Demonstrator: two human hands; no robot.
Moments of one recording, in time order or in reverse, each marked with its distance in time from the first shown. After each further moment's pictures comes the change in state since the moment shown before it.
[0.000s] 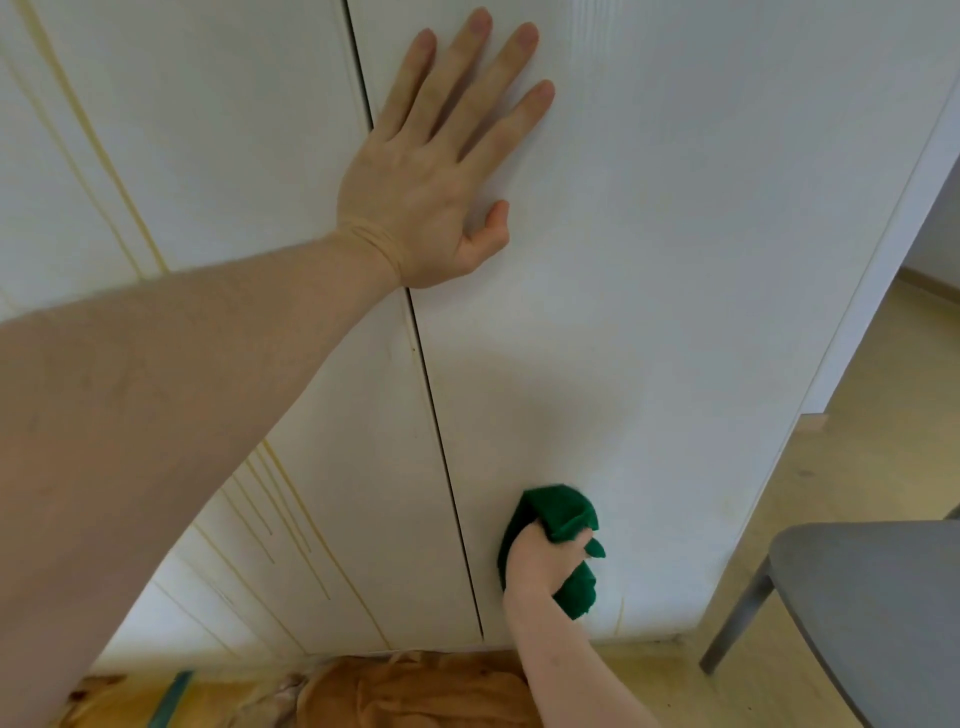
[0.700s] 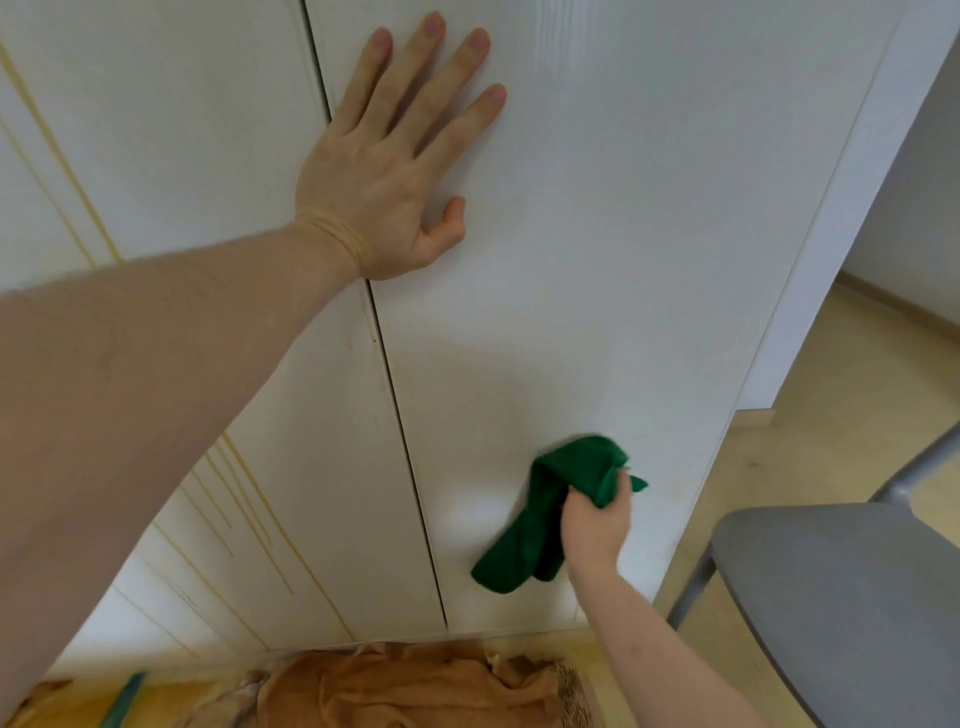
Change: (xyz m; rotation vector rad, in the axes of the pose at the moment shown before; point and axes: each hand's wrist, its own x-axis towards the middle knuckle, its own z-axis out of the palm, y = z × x) left_hand -0.001 0.001 0.000 -0.012 -0.008 -0.003; right_hand 0.033 -0.076 -0.088 -0.040 -0.184 -0.297
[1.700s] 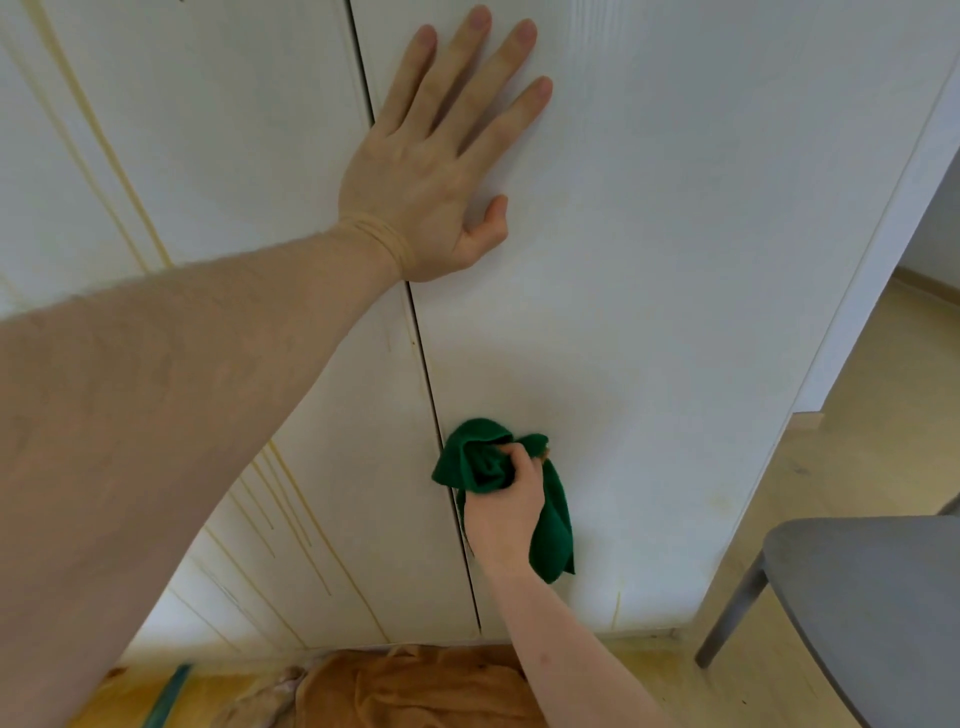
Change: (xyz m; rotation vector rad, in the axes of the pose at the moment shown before) left_hand 0.001 0.000 -0.002 0.000 0.002 -0.001; right_hand -0.075 -0.007 0.103 -0.116 -0.256 -0.248
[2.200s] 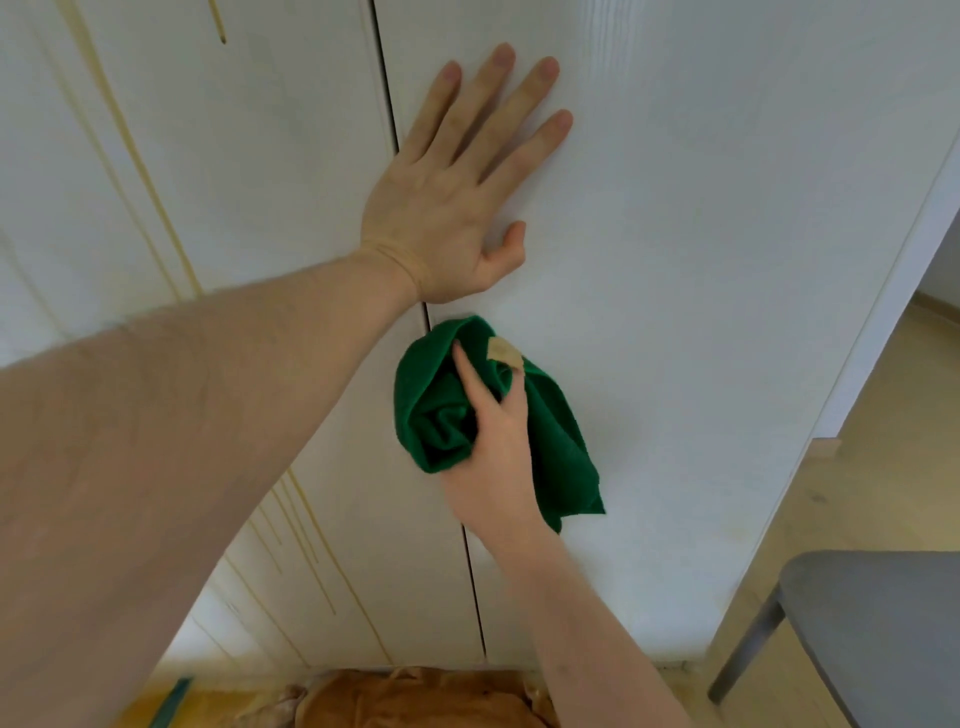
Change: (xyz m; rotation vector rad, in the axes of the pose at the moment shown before) left_hand 0.001 -0.001 0.000 0.008 0.012 0.006; right_hand 0.021 -0.083 0.003 -0.179 -0.286 -0.543
